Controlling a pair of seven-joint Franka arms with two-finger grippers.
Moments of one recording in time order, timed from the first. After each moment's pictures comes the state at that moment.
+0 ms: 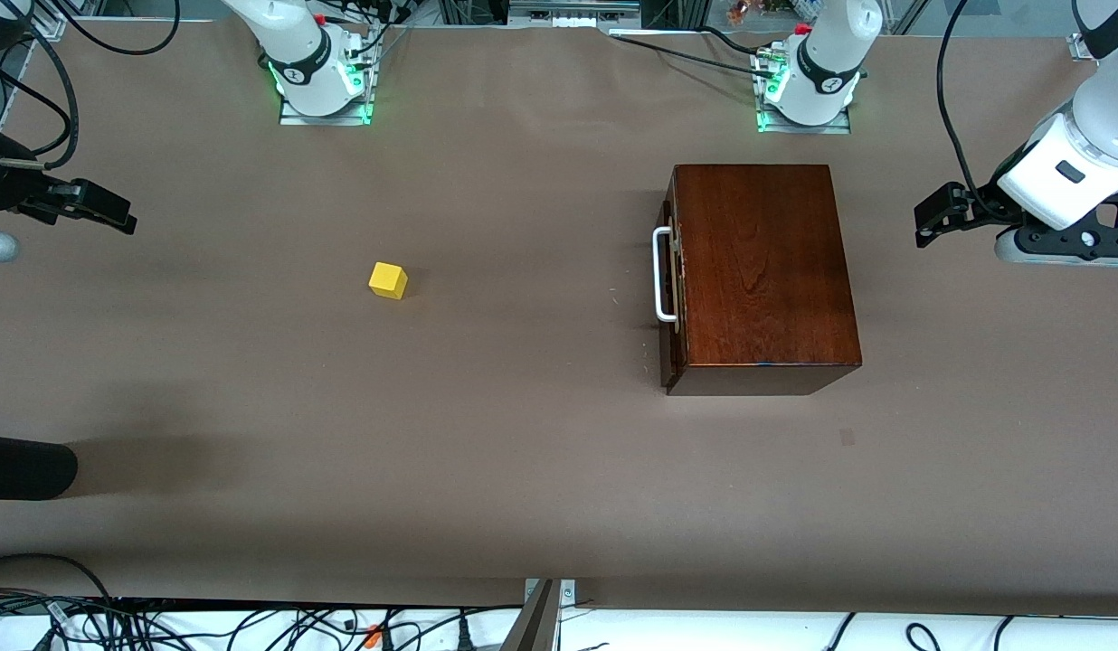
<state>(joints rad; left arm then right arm) -0.09 0.02 -0.01 -1.62 0.03 1.62 -0.06 -0.02 0.05 0.01 -1.56 -0.03 1.52 0.09</state>
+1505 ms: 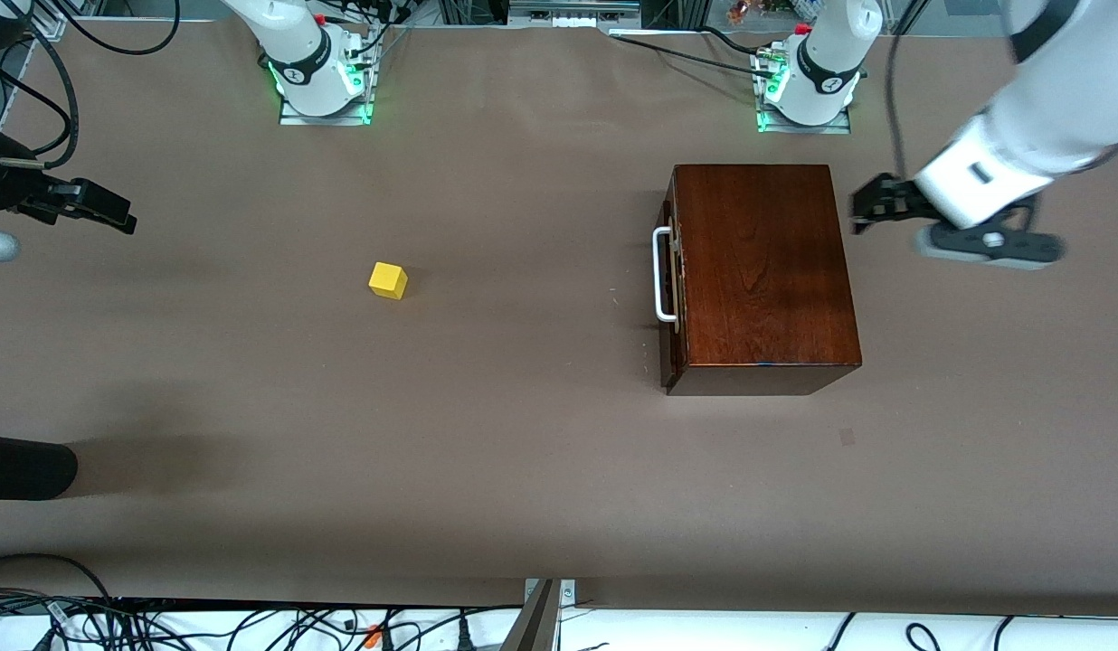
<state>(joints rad) -0.09 0.07 -0.15 -1.62 -0.05 1.59 -0.15 -0.02 0.05 0.01 -1.56 -0.03 1.52 0.09</state>
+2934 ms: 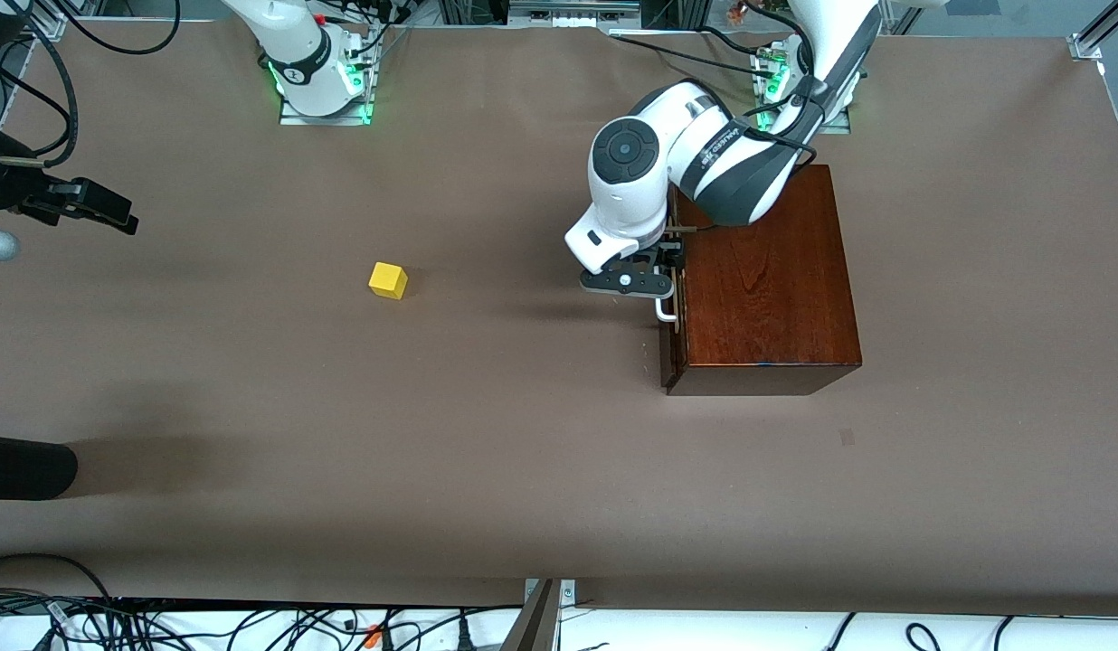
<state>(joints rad) -0.41 0.46 -0.34 -1.66 0.22 1.92 -0.70 -0.02 0.05 0.01 -1.56 -0.01 1.53 0.09</state>
